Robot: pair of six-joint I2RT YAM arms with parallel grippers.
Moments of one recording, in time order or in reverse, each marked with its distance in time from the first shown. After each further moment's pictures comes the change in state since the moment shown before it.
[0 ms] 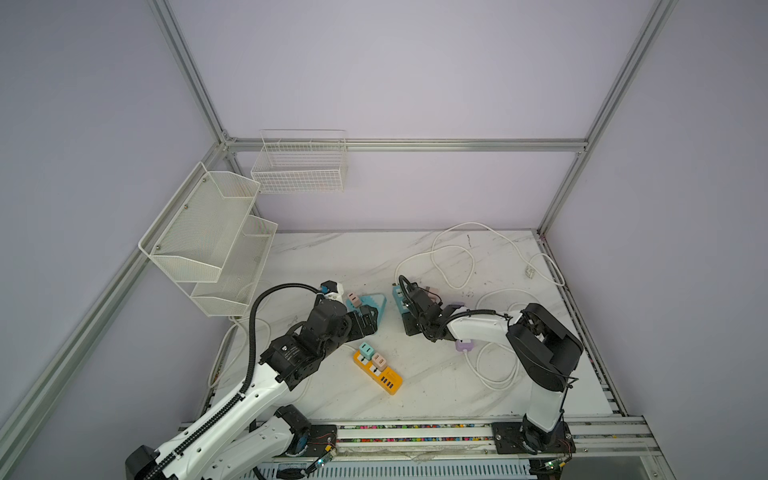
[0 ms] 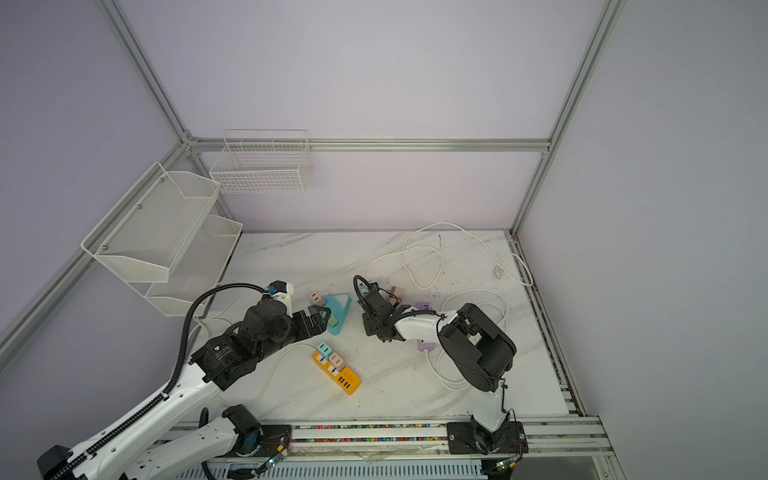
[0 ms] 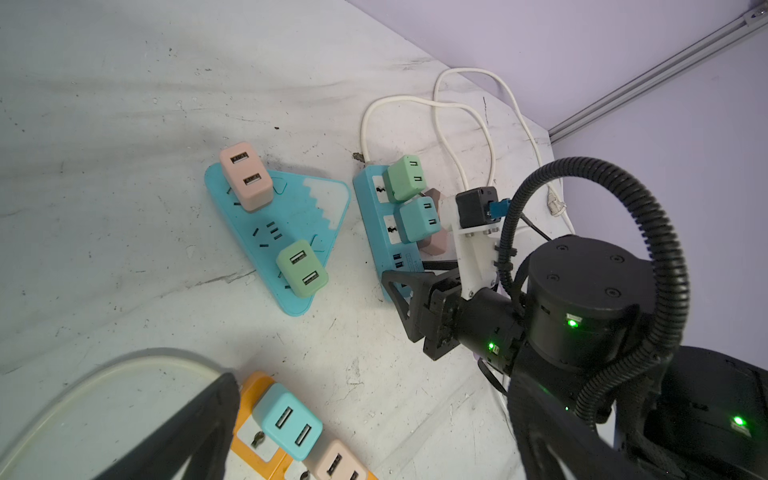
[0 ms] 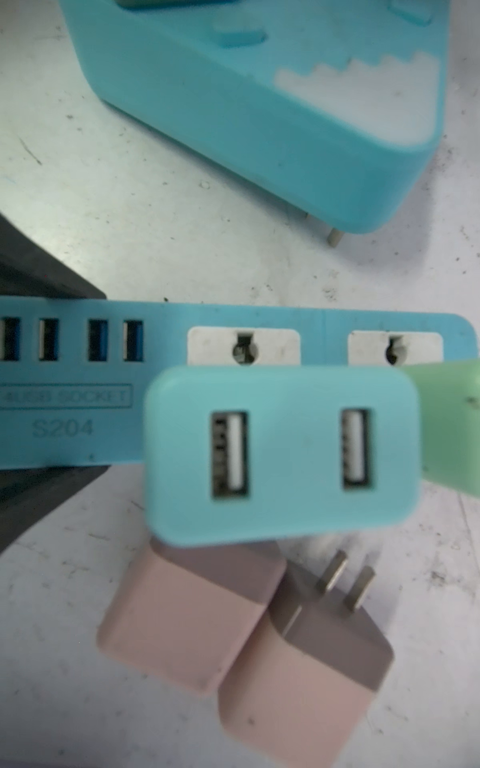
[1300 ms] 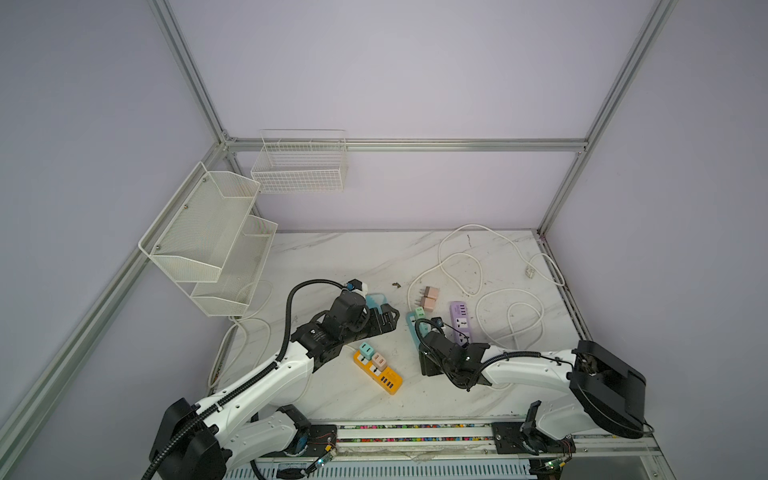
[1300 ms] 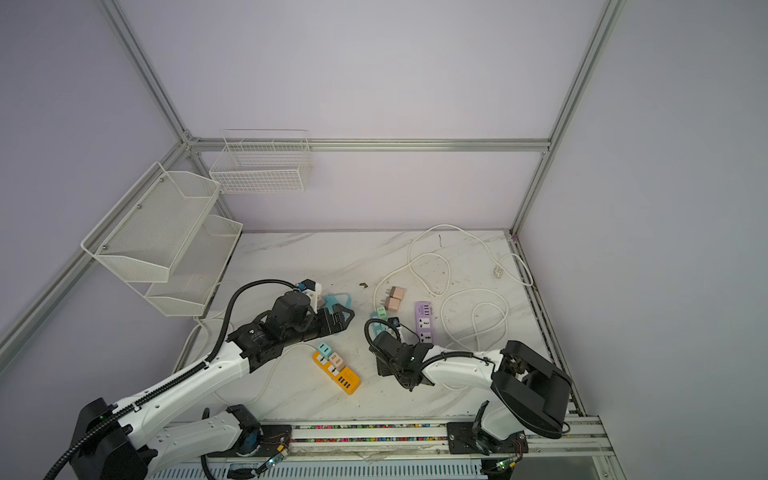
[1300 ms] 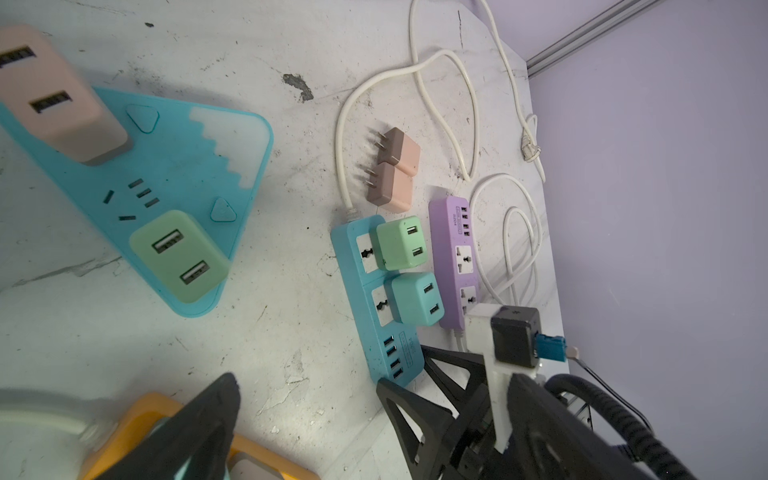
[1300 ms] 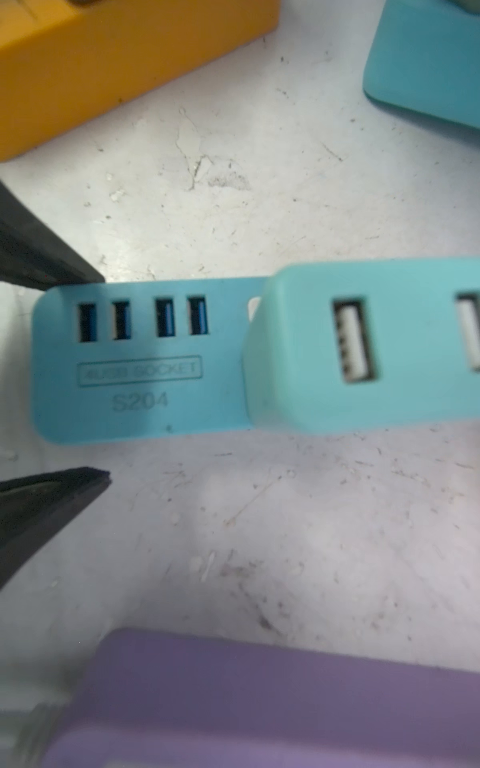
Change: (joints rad) left arm -0.006 0.233 -0.019 0.218 0.219 -0.023; right arm 0.195 -0.429 -0.397 -0.115 0.078 0.330
